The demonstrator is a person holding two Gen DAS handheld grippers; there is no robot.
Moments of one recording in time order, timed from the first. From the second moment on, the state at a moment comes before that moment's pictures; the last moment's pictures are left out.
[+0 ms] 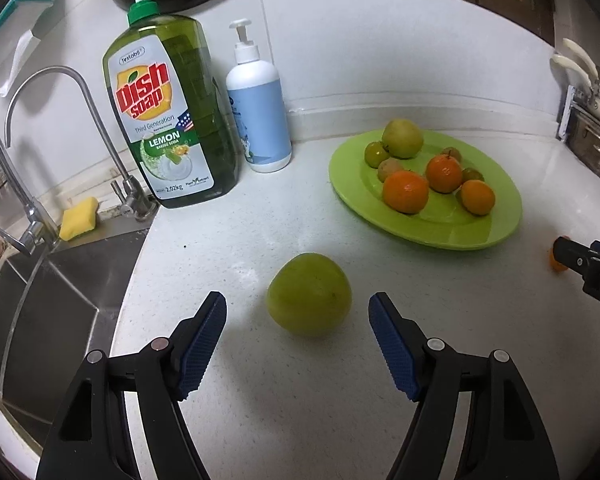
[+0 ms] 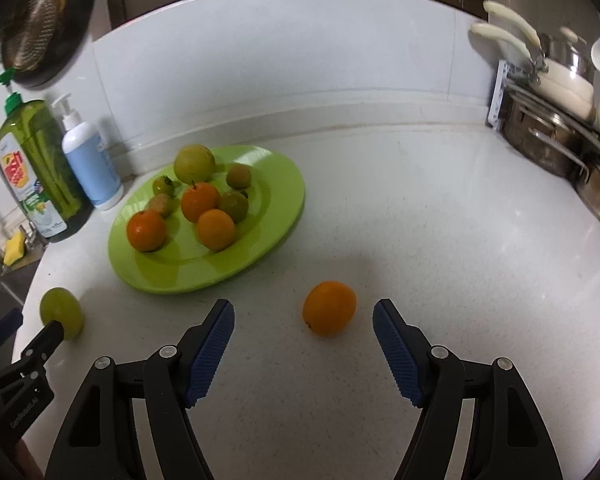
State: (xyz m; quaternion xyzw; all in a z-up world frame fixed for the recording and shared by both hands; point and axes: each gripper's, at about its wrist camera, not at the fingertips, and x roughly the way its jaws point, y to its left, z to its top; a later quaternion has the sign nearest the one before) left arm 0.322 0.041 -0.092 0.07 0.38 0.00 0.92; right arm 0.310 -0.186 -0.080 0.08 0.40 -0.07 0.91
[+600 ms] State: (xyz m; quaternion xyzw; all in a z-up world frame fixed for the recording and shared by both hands) left arm 0.343 0.035 -0.106 0.08 0.40 -0.01 0.91; right arm 0.329 -0.200 -0.102 0.10 0.44 -0.09 0.89
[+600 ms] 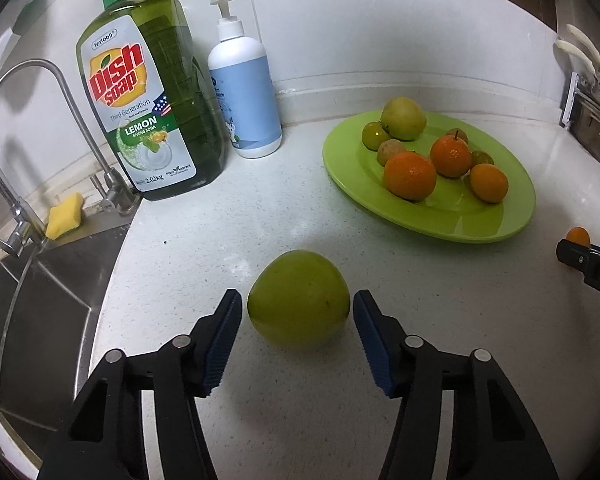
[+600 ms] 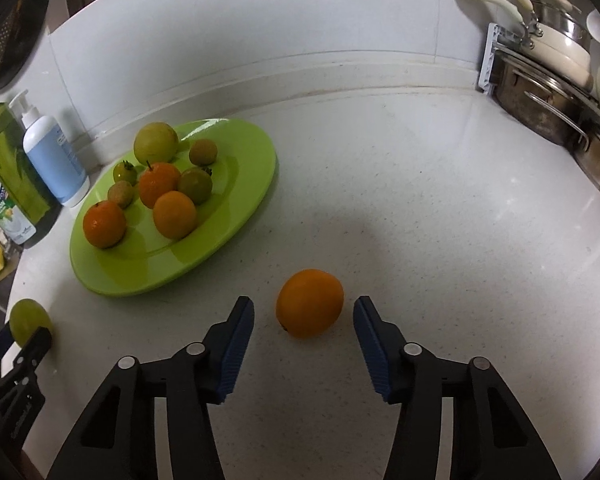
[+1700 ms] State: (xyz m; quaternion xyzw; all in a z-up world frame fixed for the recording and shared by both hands) left arm 0.336 0.035 -0.094 0.08 0.38 -0.03 0.92; right arm 0.324 -0.184 -0.087 0.07 0.42 -0.04 0.90
